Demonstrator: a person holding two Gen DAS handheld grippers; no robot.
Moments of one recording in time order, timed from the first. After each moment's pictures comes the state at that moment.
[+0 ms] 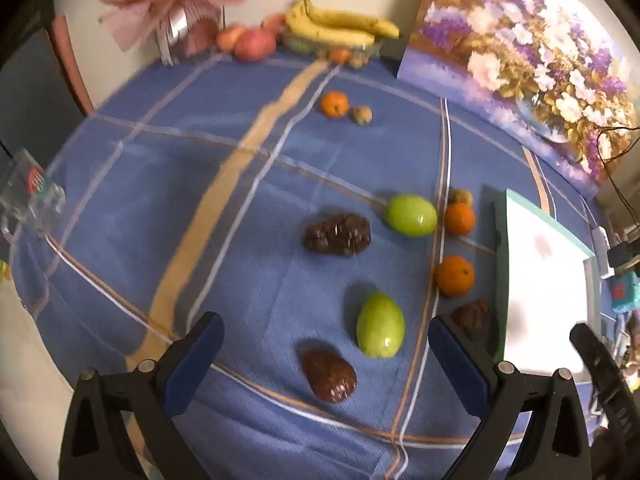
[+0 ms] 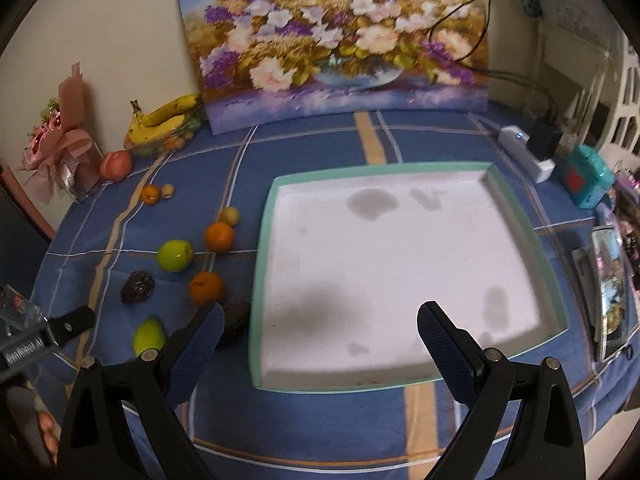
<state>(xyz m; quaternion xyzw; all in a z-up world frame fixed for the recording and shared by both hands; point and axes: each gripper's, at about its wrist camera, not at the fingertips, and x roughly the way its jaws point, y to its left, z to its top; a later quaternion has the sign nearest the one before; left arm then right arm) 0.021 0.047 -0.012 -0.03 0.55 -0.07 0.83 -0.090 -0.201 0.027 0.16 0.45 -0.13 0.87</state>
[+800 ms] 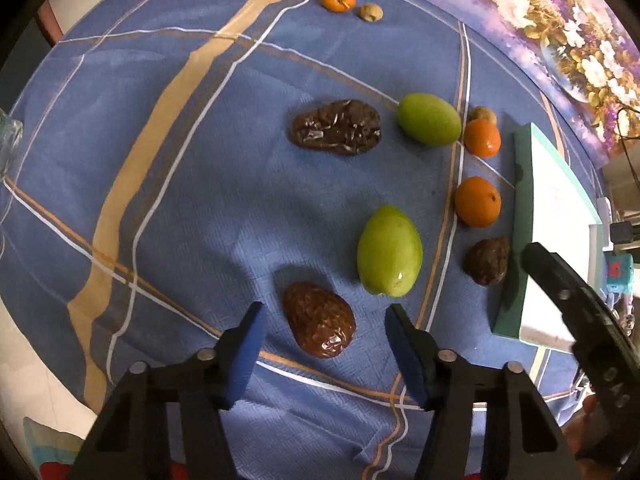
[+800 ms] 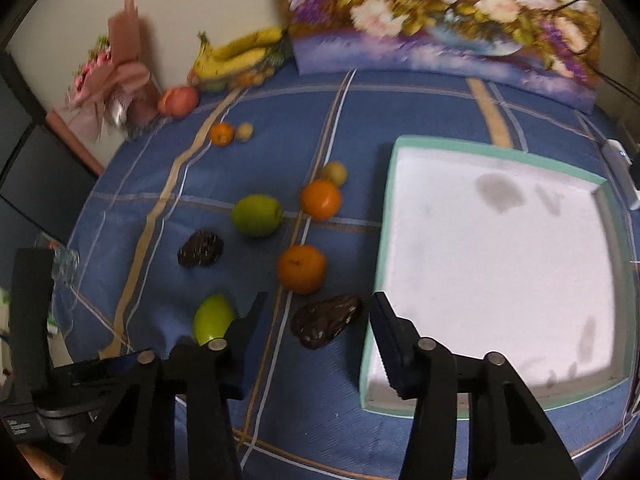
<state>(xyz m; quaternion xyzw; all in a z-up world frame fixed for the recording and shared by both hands) 0.020 0.034 -0.062 -0.06 0.67 -0.09 0.73 -0.030 -0.146 0.001 0.14 0.53 0.01 0.84</state>
